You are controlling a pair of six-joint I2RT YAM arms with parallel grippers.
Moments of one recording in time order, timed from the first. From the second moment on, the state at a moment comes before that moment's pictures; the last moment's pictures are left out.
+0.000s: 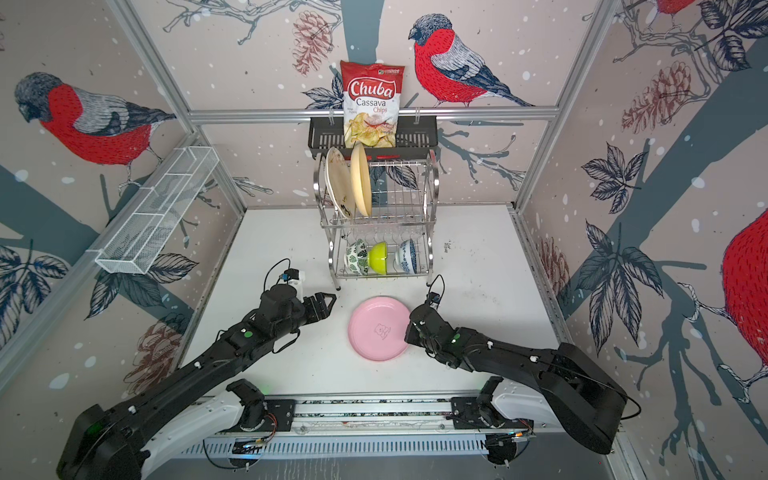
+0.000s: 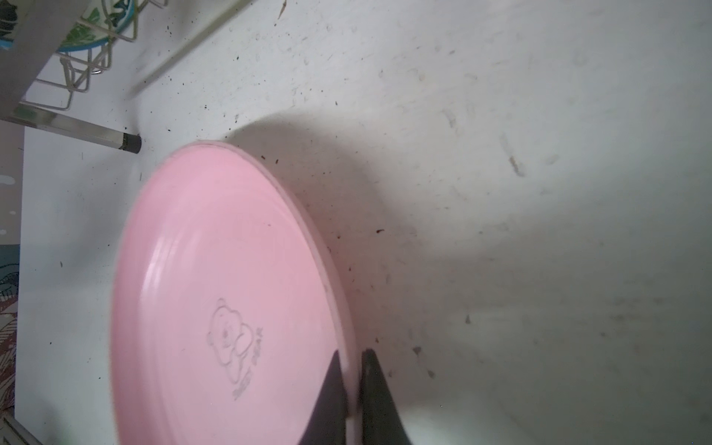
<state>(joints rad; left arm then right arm) -0.57 0.91 0.49 -0.18 0.02 -0.75 0.89 1.19 0.38 -0.06 0.12 0.97</state>
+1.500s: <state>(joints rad) -0.55 0.83 0.54 -0.26 -0.03 -0.70 0.86 1.28 1.57 -0.49 0.19 0.36</state>
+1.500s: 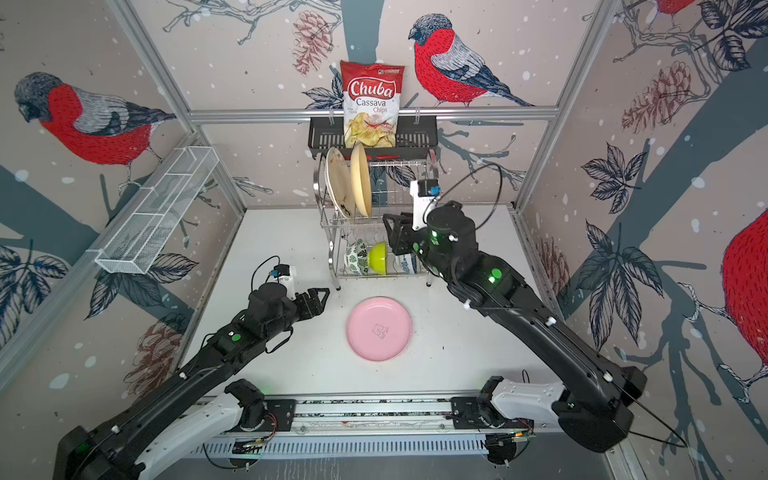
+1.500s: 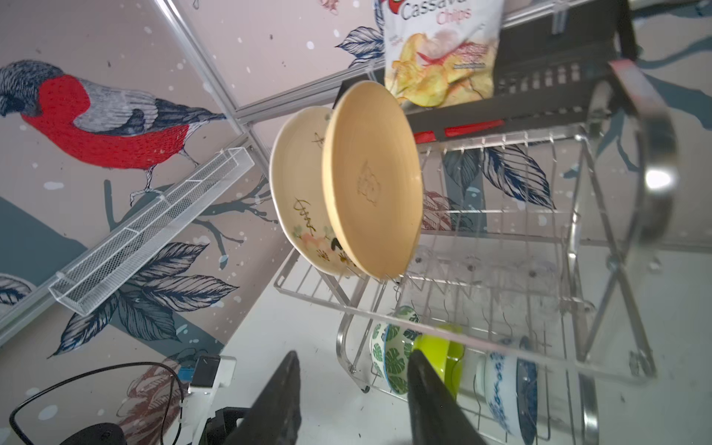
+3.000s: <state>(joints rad) -0.55 0.92 0.54 -0.24 0.01 -0.68 0.71 1.89 2.13 -0.51 -0.05 0.25</state>
